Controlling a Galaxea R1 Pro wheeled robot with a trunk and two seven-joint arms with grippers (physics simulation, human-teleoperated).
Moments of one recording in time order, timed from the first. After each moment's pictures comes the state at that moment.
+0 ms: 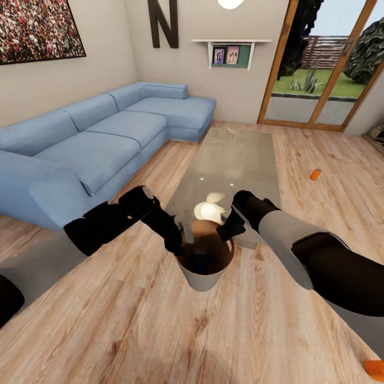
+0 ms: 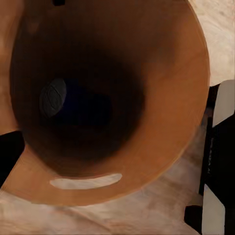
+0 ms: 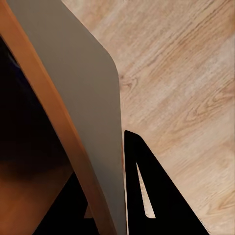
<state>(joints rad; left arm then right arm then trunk) -1.28 0.22 -0.98 -1.24 0.01 0.91 -1.12 -1.44 0.12 0.41 -0.11 0.15 1.04 0.58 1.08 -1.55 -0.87</state>
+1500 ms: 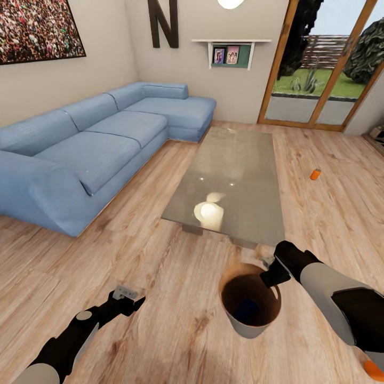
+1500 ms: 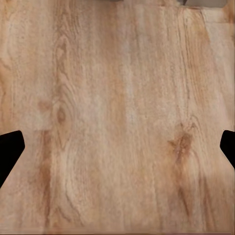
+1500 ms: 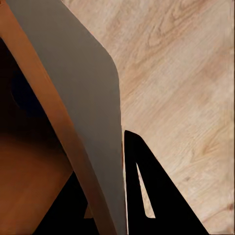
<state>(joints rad) -0.51 0.17 -0.10 -0.66 0.00 0.00 -0.43 -1.11 -0.15 0.25 -0.17 0.34 0.86 0.57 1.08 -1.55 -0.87</state>
